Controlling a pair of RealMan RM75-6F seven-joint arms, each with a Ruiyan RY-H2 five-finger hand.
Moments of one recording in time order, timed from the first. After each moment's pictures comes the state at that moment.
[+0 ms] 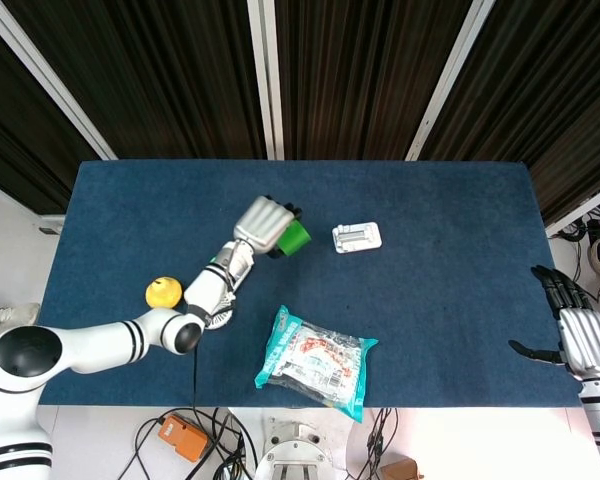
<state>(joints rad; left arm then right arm) -1.15 -1.60 -0.24 -1.27 0.83 0.77 0.54 0.12 -1.04 0.05 -1.64 -1.50 1.41 0.24</state>
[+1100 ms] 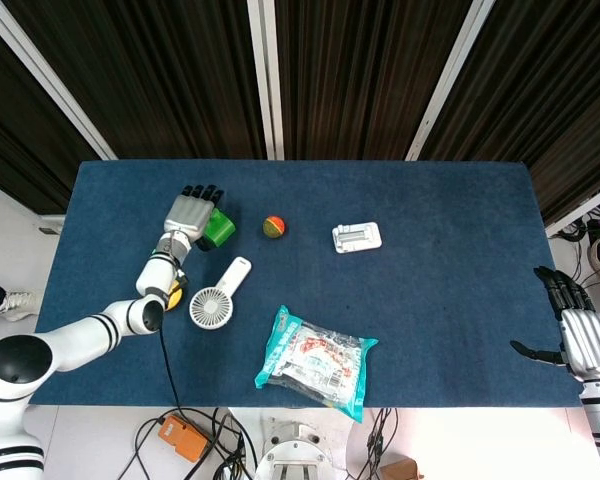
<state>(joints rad) -1.06 -1.59 -0.14 -1.04 0.58 0.66 0.54 0.11 -1.04 0.06 -1.66 -1.49 1.41 0.22</state>
